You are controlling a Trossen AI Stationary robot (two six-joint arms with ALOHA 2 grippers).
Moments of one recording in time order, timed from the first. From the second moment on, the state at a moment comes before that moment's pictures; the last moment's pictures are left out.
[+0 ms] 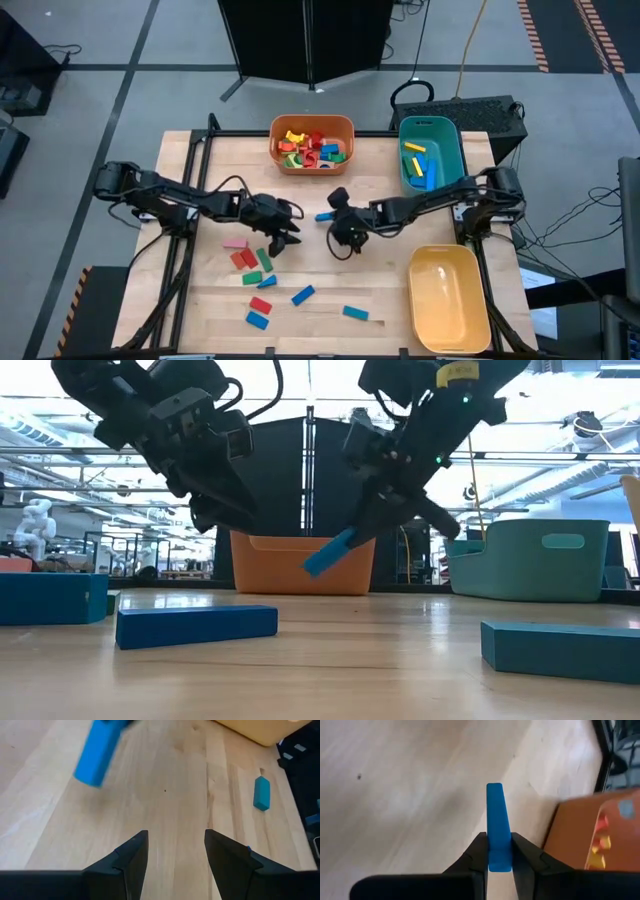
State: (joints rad) left arm -0.03 1.41 0.59 0.17 0.18 -0.38; right arm 0.09 1.74 1.02 -0.15 0.37 -0.74
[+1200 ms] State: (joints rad) left arm -0.12 1.41 0.59 0.12 -0.04 -0.47; right arm -0.32 1.10 1.02 -1.20 0.52 0.28
